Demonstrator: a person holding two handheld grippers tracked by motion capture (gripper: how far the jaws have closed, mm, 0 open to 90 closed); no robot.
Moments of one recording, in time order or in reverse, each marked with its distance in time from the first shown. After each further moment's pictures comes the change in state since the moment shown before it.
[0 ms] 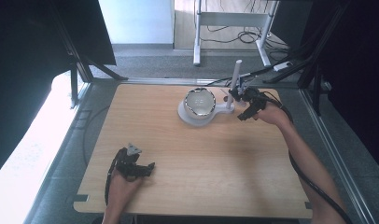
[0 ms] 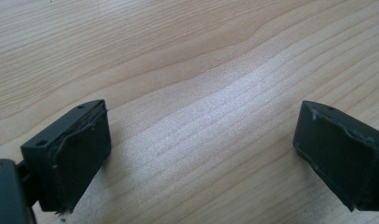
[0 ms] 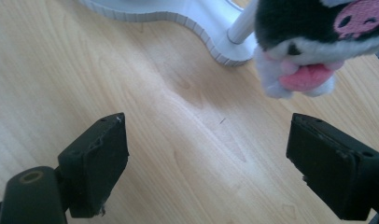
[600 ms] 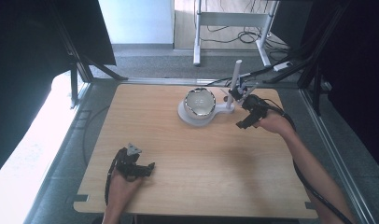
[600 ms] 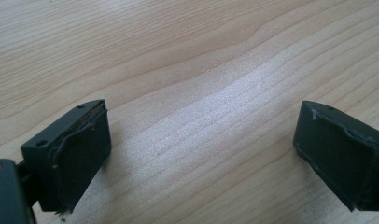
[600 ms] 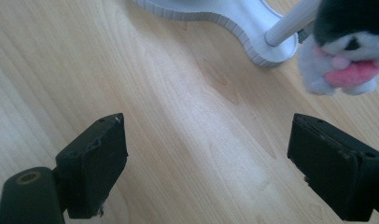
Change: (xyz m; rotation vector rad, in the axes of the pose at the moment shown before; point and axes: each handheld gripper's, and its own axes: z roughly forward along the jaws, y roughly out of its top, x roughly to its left) left arm 0.000 0.000 0.000 0.000 0.000 0.000; right arm 0.029 -0.015 -0.014 -0.044 0.039 -0.066
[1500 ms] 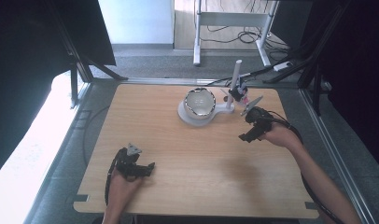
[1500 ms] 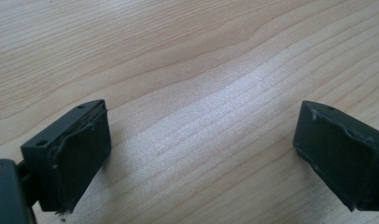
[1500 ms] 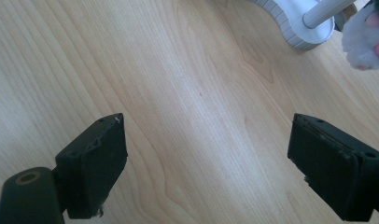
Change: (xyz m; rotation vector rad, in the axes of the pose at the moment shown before) left arm 0.000 0.000 0.000 0.000 0.000 0.000; right arm 0.034 -0.029 -0.014 -0.007 0.025 -0.056
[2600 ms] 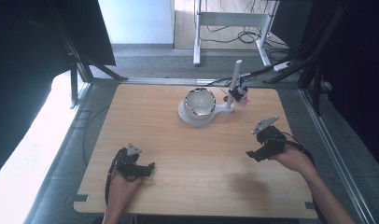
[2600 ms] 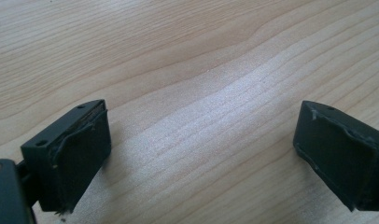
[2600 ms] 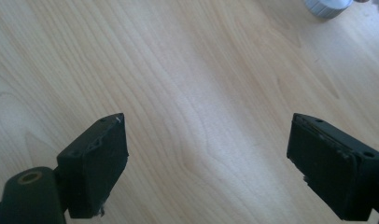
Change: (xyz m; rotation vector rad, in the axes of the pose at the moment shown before) left arm 0.000 0.000 0.000 -0.003 0.000 -0.003; right arm 0.041 -0.057 -0.015 -0.079 -0.018 0.032
